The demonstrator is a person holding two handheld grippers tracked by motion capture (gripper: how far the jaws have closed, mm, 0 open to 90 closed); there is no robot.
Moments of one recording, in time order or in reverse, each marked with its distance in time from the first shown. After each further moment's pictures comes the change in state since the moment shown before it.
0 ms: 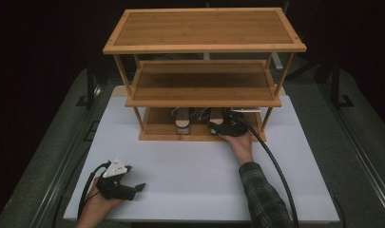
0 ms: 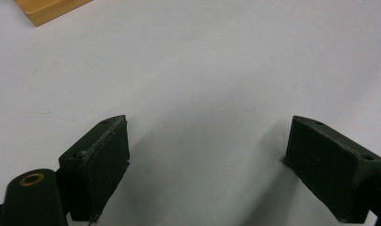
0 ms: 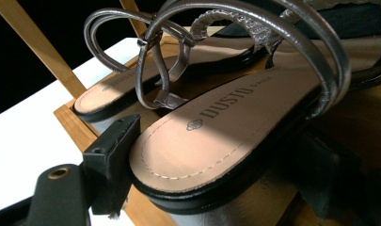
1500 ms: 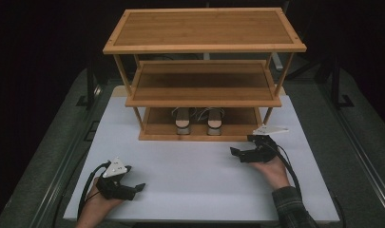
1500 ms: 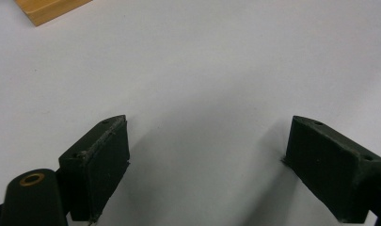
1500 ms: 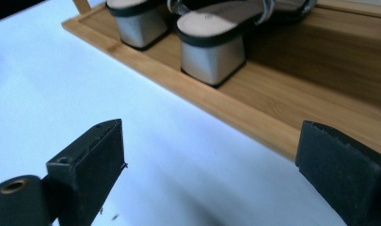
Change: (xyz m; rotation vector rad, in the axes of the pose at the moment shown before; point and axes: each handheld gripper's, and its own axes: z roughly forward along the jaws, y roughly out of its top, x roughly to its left) left arm 0.000 0.000 0.000 0.001 -0.001 0.001; right arm 0.030 -0.033 -0.119 0.180 -0.132 -0.143
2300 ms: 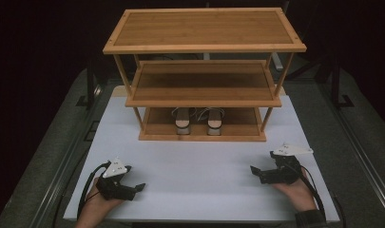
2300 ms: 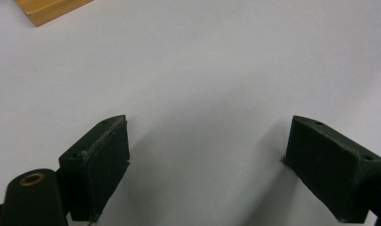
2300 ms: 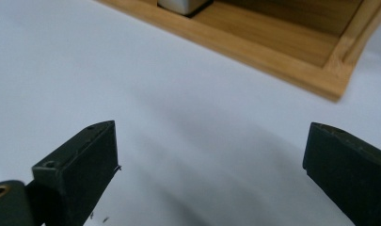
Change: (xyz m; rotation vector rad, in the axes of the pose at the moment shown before) left arm 0.000 0.000 0.000 0.002 0.001 0.003; right arm 0.002 -0.048 -0.061 0.069 -0.110 -0.020
